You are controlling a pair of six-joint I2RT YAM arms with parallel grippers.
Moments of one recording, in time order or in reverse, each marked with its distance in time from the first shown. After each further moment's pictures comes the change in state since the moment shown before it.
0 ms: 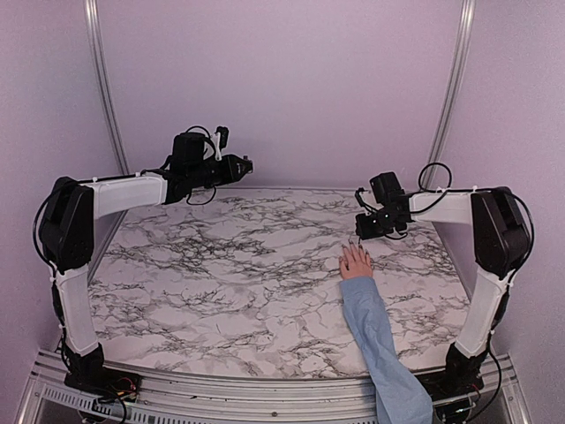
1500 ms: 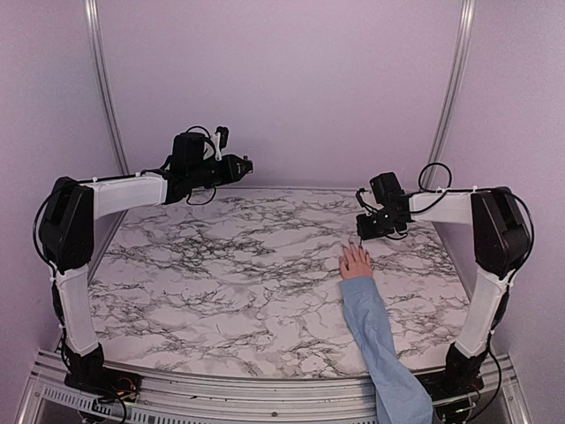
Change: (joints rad) left arm 0.000 0.000 0.000 0.000 0.002 -0.003; right arm 0.000 0.000 -0.001 -0.007 0.026 0.000
